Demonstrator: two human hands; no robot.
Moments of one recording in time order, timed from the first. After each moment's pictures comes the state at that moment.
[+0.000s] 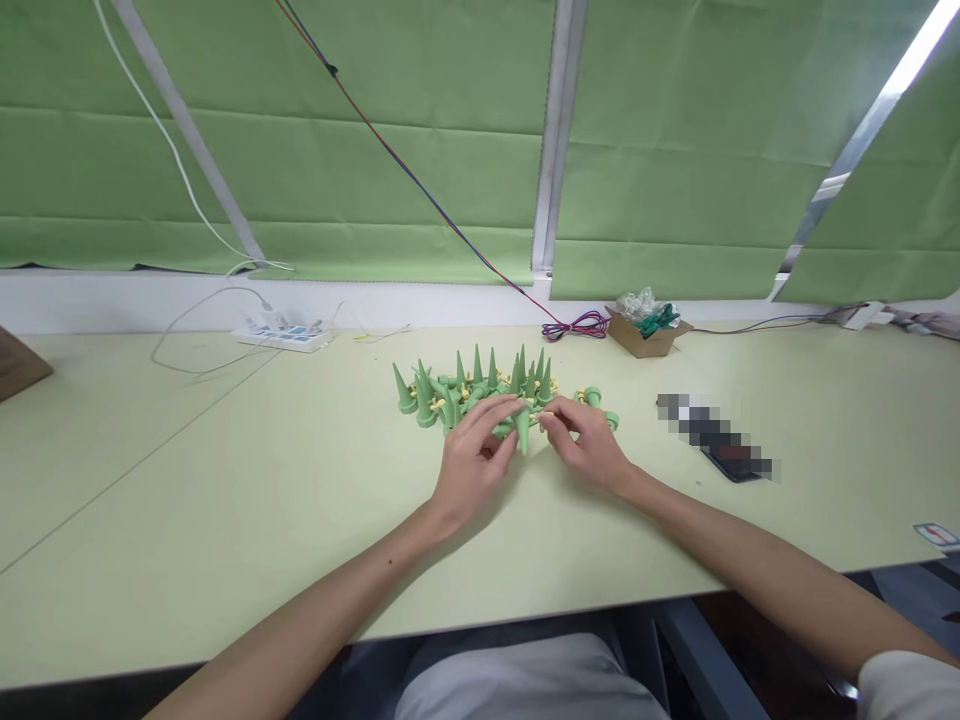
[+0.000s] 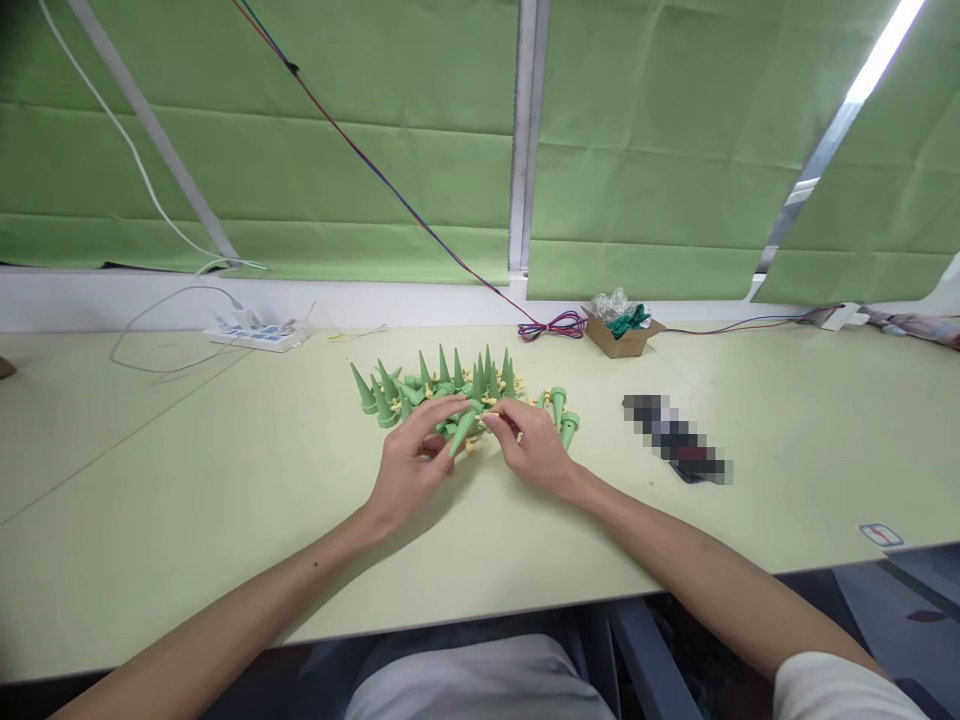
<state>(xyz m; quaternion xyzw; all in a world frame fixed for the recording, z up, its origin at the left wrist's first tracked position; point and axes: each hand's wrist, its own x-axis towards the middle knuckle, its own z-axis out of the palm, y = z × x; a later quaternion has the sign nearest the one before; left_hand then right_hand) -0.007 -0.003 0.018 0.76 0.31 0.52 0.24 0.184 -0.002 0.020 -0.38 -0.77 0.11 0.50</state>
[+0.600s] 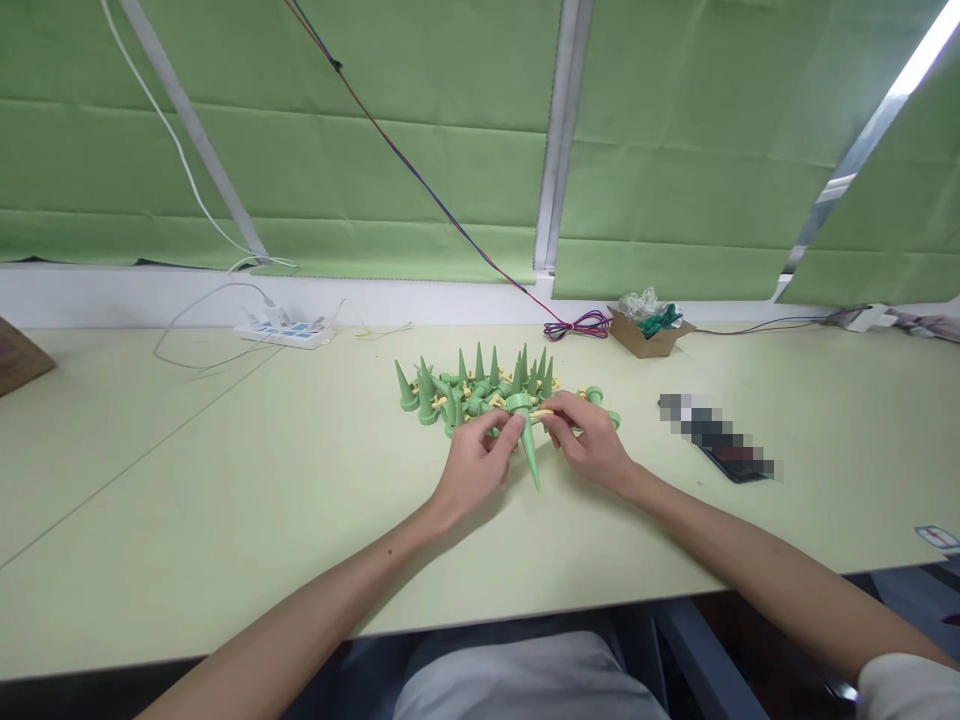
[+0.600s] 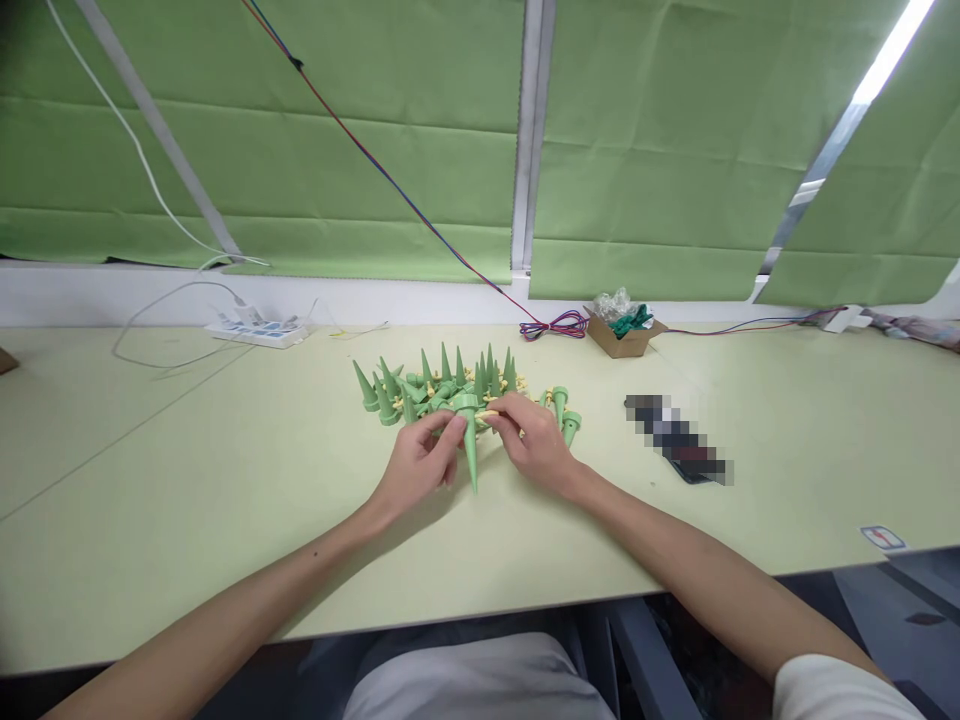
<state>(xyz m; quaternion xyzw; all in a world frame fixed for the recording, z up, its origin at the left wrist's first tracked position) -0.004 -0.010 0.029 0.69 0.40 0.44 0.42 0.186 -0.001 0.020 -0.35 -0.78 0.08 0.51</state>
